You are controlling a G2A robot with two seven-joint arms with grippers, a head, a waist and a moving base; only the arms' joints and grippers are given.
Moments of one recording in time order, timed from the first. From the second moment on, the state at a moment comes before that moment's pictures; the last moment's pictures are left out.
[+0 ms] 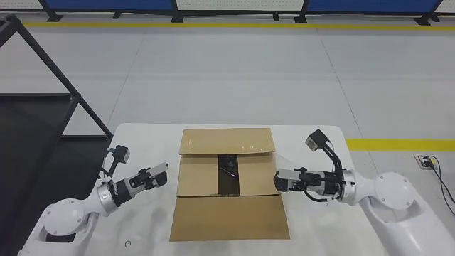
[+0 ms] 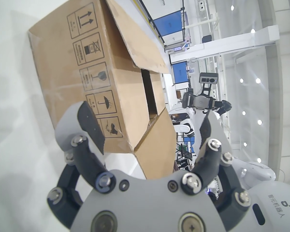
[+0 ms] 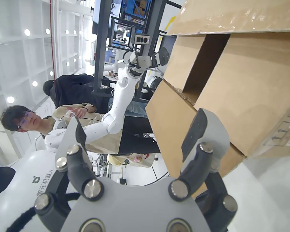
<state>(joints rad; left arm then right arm) 1.03 -0.98 -1.47 -1.42 -0.26 -0.28 -0.93 -0.82 -0.97 1.20 -1.53 0.44 -0.16 1.09</state>
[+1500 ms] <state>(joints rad) 1.01 -0.99 -1.46 -1.46 -0.38 -0.37 -0.94 -0.55 -1.11 0.99 -1.24 0.69 0.14 0.59</state>
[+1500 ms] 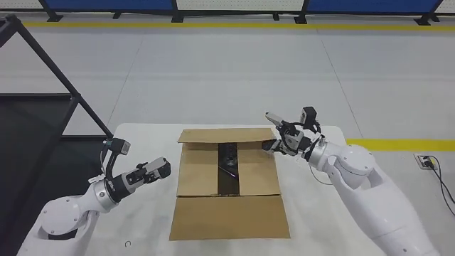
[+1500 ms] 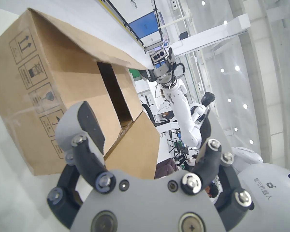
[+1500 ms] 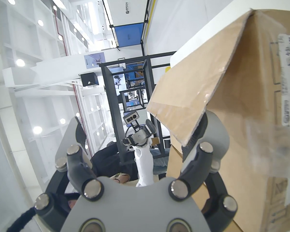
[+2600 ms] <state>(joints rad) 1.07 -0.98 -1.49 -1.51 -0.36 -0.37 -0.91 -0.47 -1.24 0.87 -1.21 0.79 0.01 0.10</state>
